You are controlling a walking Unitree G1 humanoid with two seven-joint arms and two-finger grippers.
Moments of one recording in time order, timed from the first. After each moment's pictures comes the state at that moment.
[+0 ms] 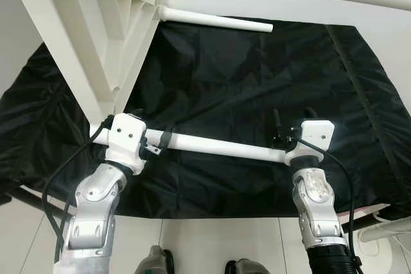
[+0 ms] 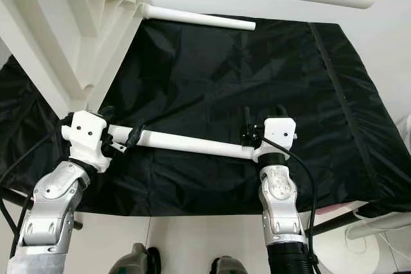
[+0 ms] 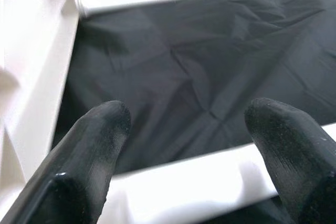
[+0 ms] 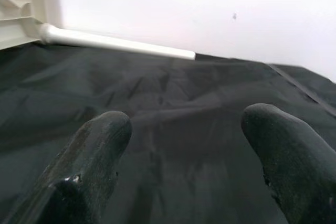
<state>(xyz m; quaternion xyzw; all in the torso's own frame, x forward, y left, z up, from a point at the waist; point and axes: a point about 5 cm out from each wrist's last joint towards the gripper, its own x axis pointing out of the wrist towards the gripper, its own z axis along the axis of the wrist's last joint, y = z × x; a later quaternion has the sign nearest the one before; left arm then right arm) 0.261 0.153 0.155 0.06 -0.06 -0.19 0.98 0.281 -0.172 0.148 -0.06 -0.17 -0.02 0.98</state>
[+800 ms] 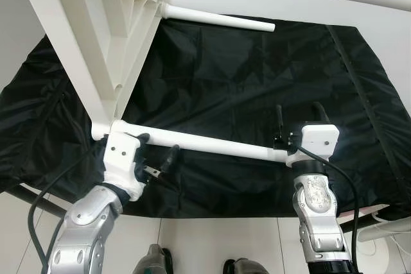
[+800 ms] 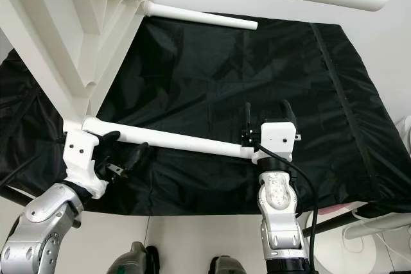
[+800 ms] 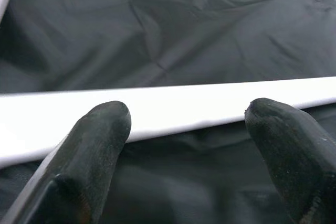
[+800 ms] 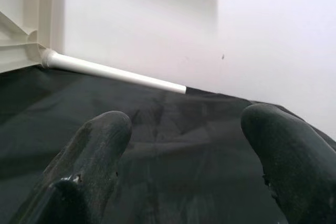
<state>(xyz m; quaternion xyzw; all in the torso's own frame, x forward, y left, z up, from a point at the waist) 0.227 0.141 0.148 -0.05 0.03 -0.25 0.97 0.258 -0.163 0.169 -0.10 -0.22 -0.04 0.97</state>
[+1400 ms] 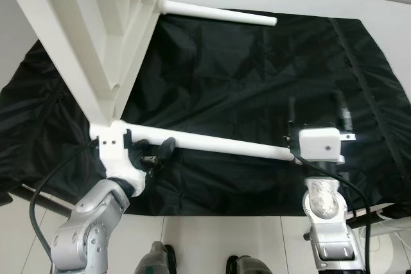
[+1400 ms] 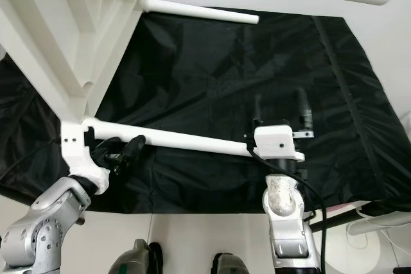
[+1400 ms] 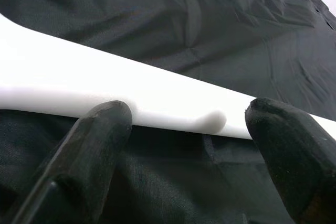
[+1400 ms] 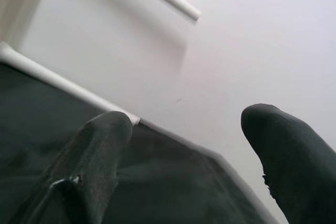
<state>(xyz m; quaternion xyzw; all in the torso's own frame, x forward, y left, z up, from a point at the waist) 0.240 0.150 0.149 -0.17 0.08 -0.17 0.97 0.234 -0.163 0.193 -0.29 -0.32 -0.10 0.90</state>
